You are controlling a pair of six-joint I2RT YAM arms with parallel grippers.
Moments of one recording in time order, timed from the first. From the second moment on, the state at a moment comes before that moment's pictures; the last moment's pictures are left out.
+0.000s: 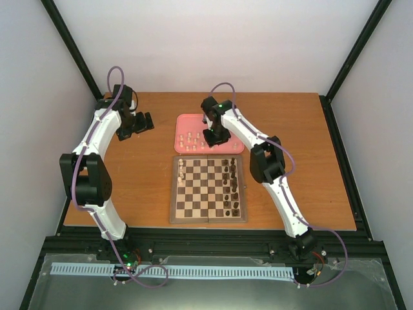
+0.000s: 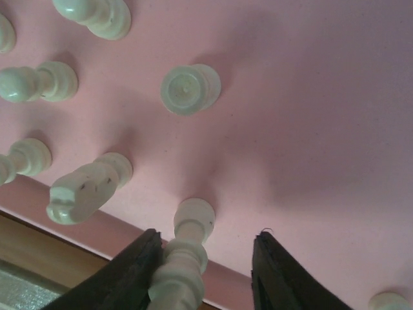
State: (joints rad) left arm -0.03 1.78 1.60 -0.98 0.08 -0.40; right arm 0.57 2.55 2.42 -1.26 -0.09 0.17
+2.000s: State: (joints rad) left arm -0.03 1.81 1.64 -0.98 0.04 -0.35; right arm 1.06 2.13 2.32 -1.33 -0.01 0.23
